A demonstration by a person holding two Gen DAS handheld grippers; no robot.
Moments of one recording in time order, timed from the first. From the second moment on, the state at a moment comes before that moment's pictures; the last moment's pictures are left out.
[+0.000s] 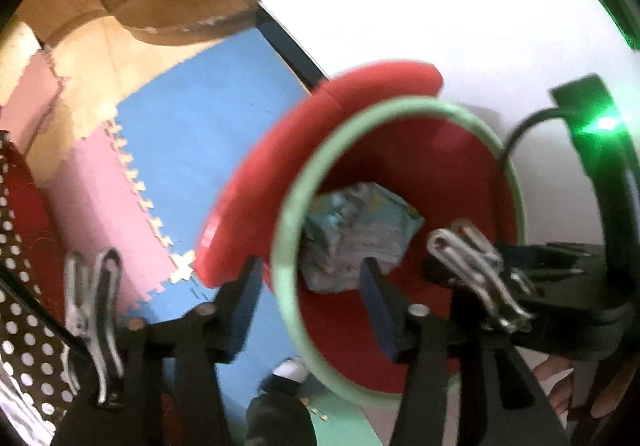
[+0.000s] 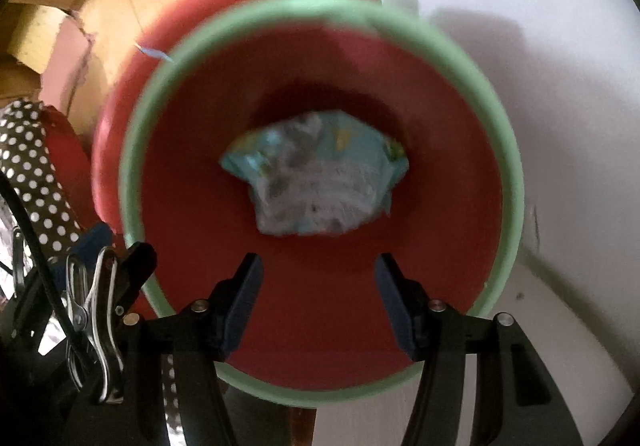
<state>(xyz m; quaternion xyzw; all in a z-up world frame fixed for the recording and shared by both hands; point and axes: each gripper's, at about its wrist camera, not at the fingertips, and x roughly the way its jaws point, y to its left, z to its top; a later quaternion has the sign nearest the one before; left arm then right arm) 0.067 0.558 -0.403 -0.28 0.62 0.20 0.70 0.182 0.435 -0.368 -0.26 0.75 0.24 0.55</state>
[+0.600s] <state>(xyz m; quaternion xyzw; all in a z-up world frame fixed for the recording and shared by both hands) 0.076 0.564 -0.202 -0.23 0.55 0.26 0.76 0.197 0.414 -0.177 -0.02 0.61 0.33 0.72</state>
